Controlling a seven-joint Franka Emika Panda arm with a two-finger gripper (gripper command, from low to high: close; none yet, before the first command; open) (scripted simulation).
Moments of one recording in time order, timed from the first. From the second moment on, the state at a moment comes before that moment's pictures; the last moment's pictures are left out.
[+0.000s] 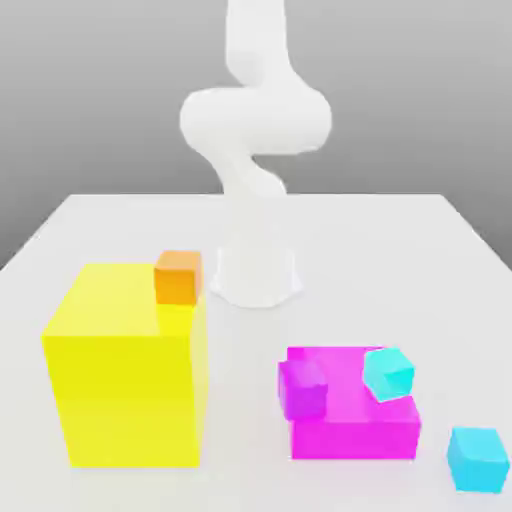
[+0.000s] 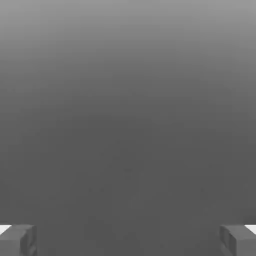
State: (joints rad) arm 0.06 -0.71 -0.02 -2.30 0.02 2.33 0.71
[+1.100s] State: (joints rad) arm 0.52 0.47 0.03 -2.31 -0.03 2.79 -0.12
